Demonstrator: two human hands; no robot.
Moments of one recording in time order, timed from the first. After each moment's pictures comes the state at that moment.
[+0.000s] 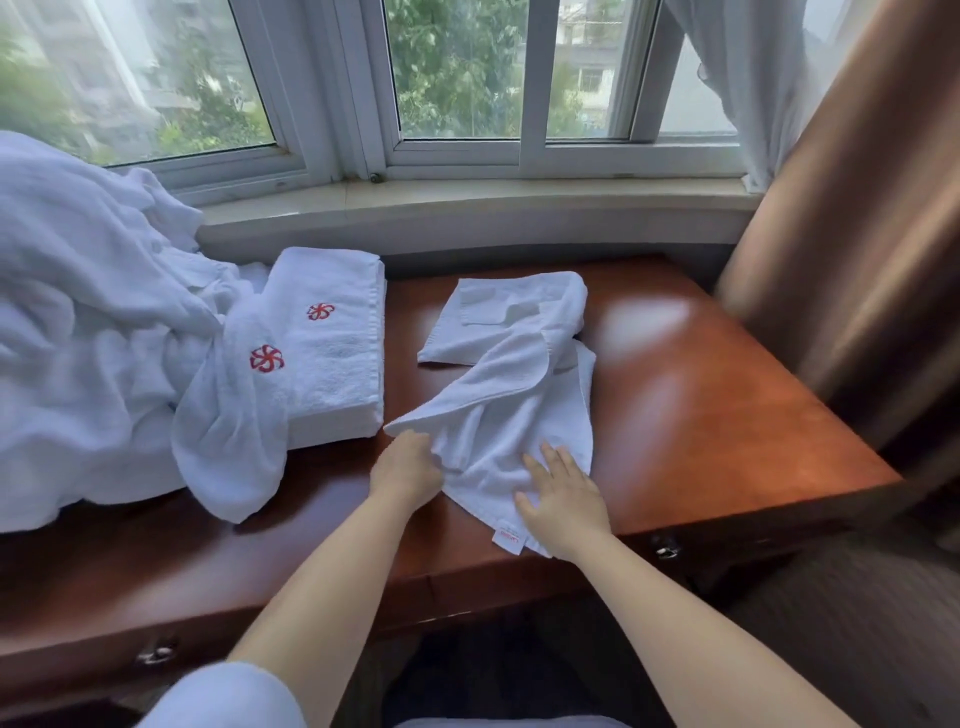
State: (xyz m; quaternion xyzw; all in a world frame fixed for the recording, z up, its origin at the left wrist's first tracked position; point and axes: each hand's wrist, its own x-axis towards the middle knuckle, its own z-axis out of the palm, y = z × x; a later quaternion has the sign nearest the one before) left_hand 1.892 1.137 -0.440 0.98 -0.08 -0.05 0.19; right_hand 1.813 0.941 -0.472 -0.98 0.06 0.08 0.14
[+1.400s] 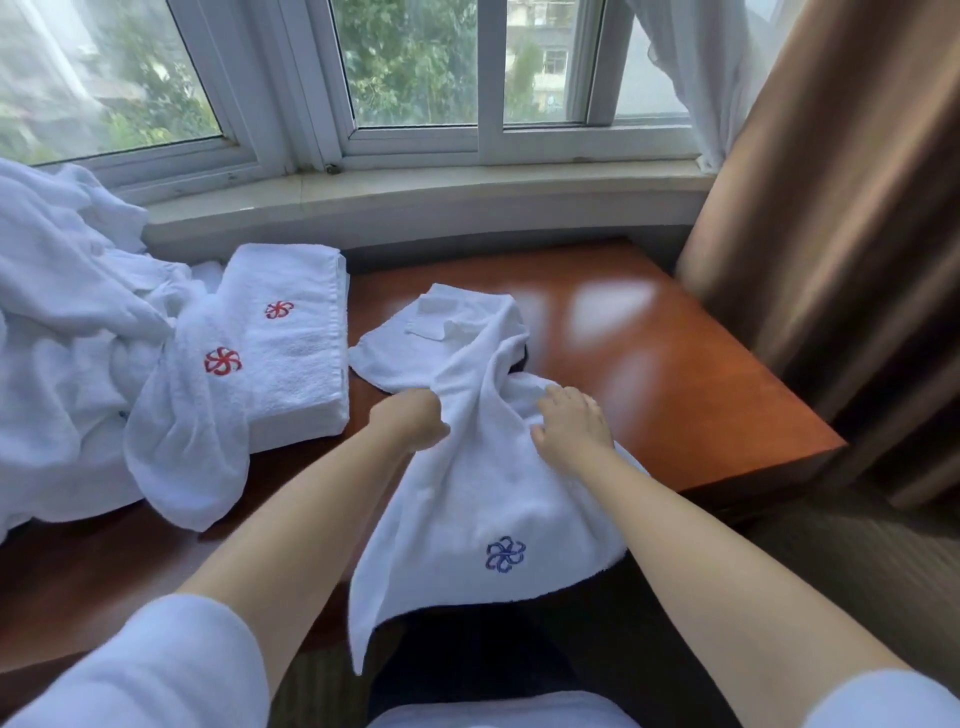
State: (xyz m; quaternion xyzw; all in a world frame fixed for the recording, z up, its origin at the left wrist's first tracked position) left_hand 1.921 1.089 -0.384 0.97 -0.16 -0.19 0.04; right_hand 1.849 0.888 -0.429 -1.00 0.06 0.00 0.01
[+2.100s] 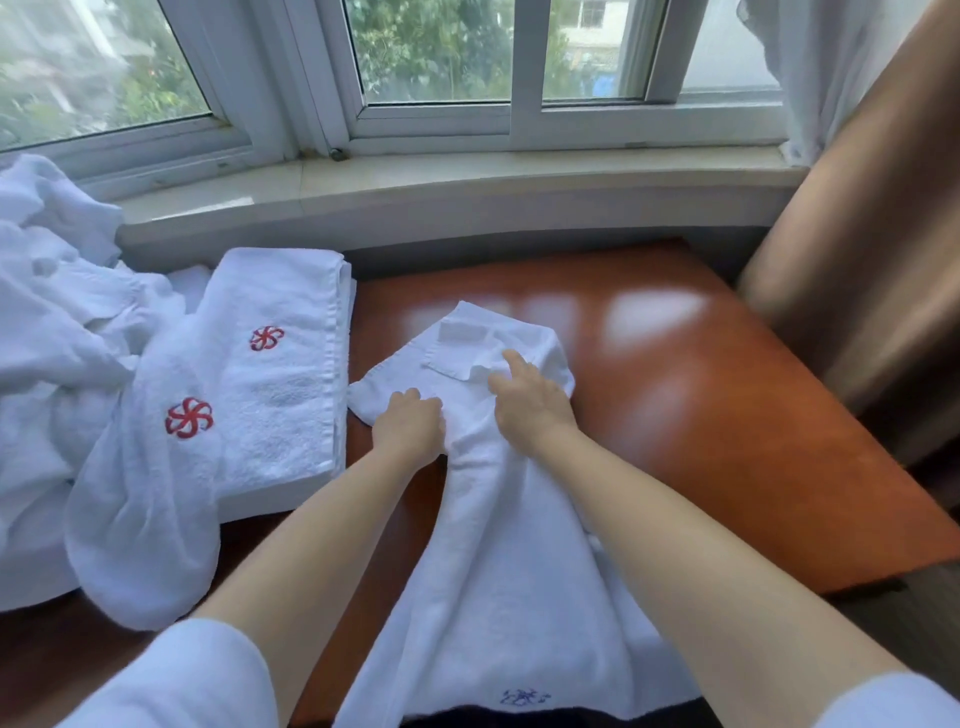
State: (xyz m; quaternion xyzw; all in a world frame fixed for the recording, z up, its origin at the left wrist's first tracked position) left_hand 2.022 1.081 -0.431 0.99 -0.13 -0.10 0.05; right_hand 1.992 0.918 -0.417 -0.99 -0.02 -0.02 0.10
